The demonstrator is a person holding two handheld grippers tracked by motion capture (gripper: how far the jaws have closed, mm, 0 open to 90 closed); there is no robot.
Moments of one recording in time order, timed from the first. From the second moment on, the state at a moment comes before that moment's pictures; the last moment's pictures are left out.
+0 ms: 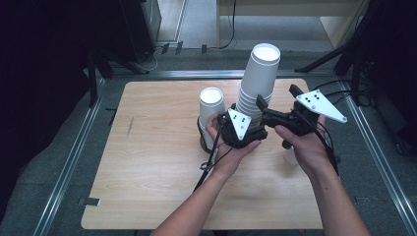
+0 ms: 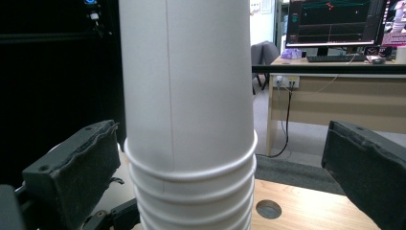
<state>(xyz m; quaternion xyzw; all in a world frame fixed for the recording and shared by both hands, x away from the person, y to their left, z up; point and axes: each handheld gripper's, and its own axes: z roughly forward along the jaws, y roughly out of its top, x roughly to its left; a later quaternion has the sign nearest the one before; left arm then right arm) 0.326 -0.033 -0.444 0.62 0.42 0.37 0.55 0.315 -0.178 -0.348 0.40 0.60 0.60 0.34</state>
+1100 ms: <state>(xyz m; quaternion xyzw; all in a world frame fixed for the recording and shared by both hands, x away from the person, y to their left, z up) 0.326 -0.030 -0.443 0.62 0.42 0.36 0.56 0.362 -0.151 -0.338 0.38 0.65 0.59 0.29</state>
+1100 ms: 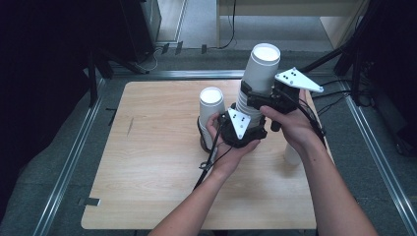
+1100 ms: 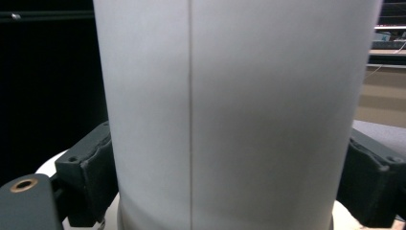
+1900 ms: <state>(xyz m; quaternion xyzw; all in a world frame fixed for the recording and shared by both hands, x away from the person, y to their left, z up) 0.326 -0.029 -0.444 0.62 0.42 0.36 0.56 0.359 -0.148 -0.320 0.36 0.63 0.61 0.33</state>
